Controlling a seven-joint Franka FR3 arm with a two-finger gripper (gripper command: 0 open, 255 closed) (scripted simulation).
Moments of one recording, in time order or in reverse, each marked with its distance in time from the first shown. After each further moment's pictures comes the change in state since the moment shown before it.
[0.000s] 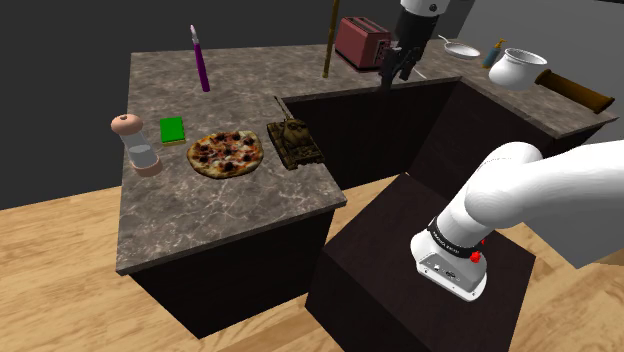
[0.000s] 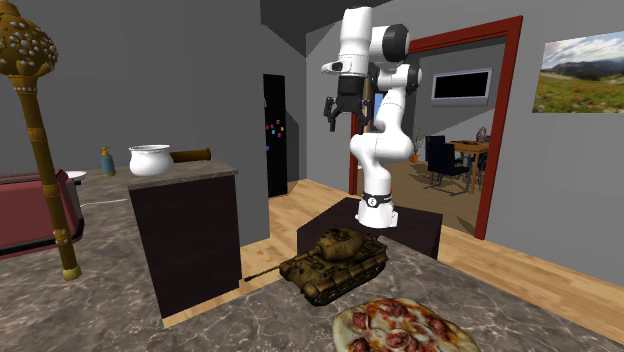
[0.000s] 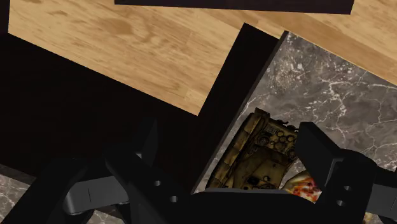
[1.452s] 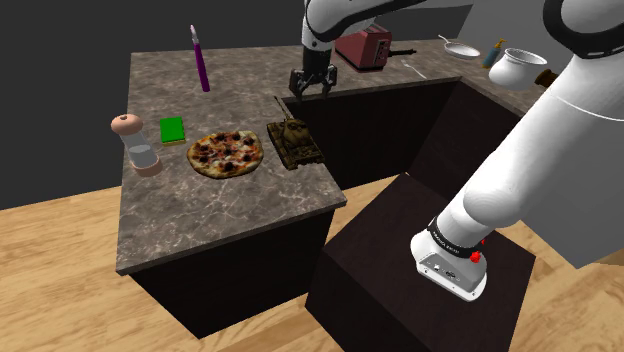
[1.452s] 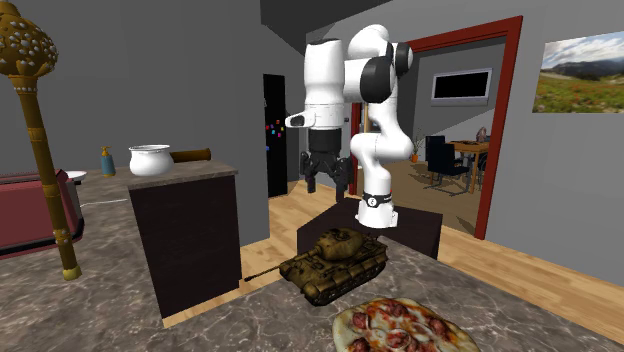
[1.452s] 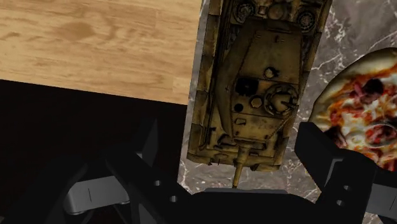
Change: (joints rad) arm -0.025 0.772 0.074 0.353 0.075 0.375 0.318
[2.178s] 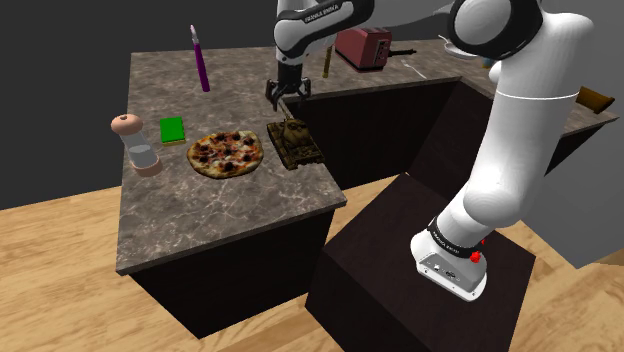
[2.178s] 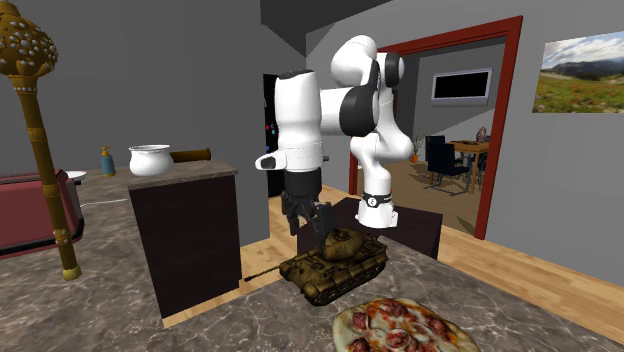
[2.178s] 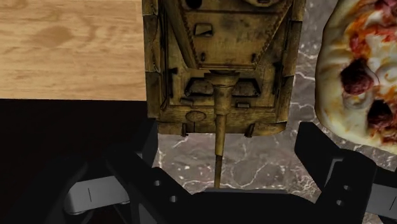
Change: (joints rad) arm 0.007 0.364 -0.006 0.303 0.013 0.049 0.111
